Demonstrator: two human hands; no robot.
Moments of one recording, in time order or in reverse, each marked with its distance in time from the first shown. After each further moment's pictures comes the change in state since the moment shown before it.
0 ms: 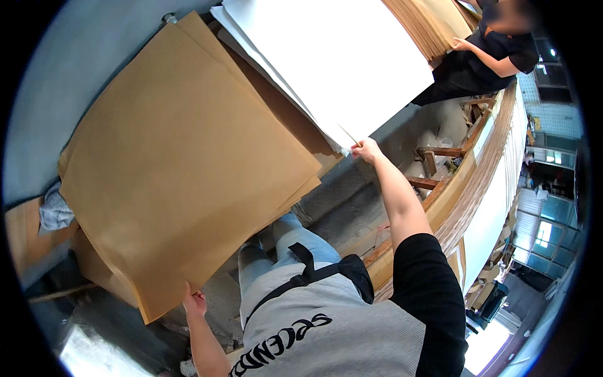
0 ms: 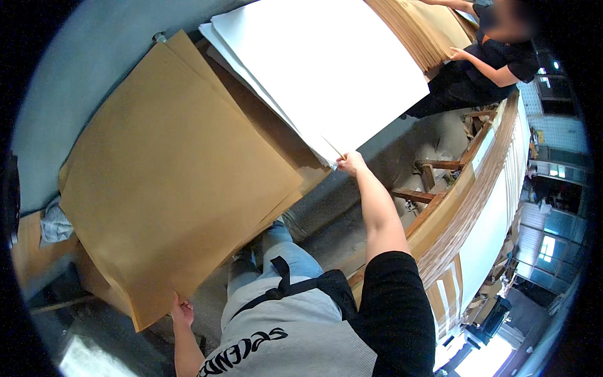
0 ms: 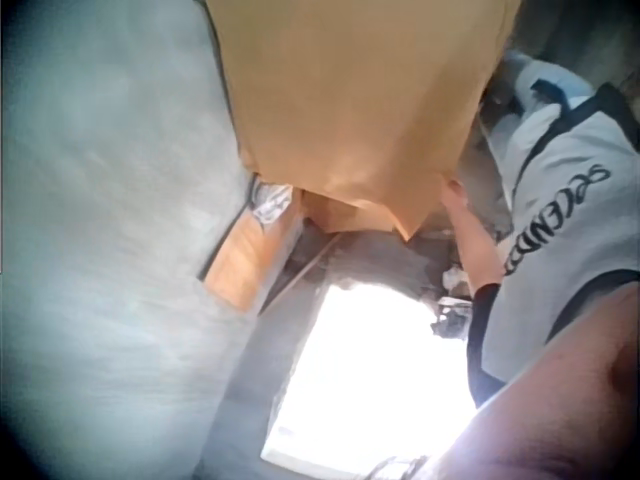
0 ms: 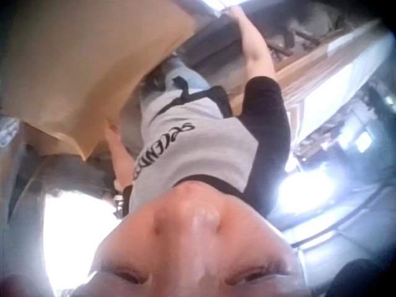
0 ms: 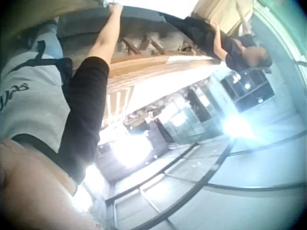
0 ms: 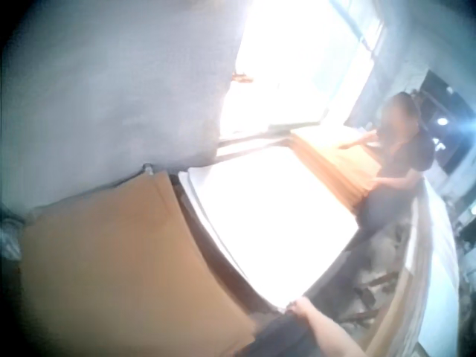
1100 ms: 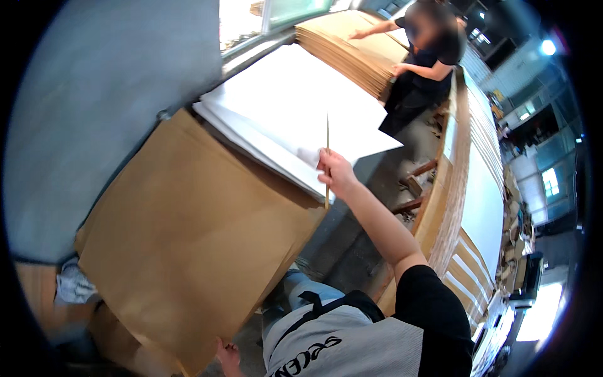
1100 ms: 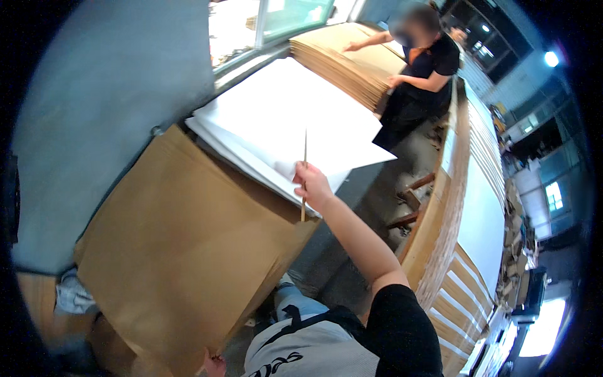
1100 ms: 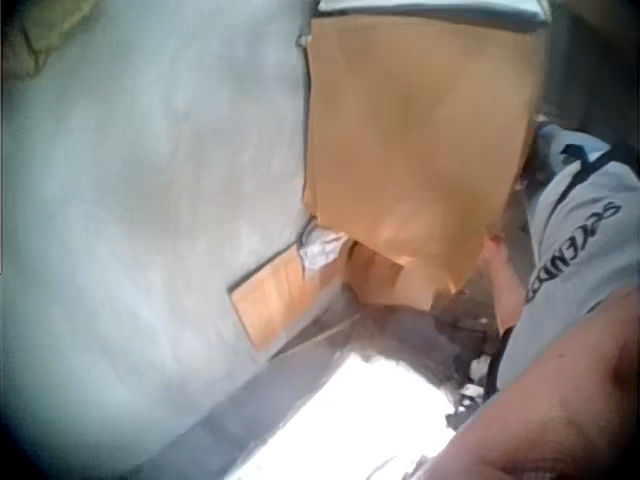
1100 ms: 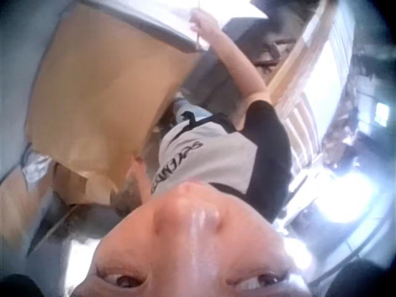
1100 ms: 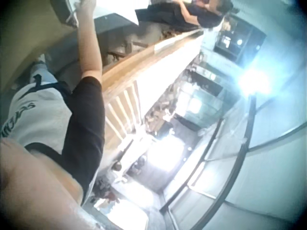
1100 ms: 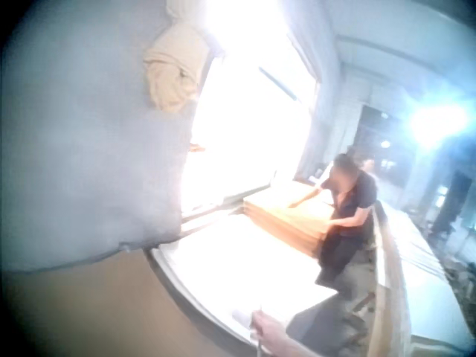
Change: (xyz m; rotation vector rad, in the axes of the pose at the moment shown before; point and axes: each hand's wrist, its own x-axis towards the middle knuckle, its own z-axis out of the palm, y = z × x) left_hand 0.028 -0.020 -0.018 -0.089 -0.120 -0.034; right_hand -0.174 -0.222 -0.039 1.308 0.070 -0.328
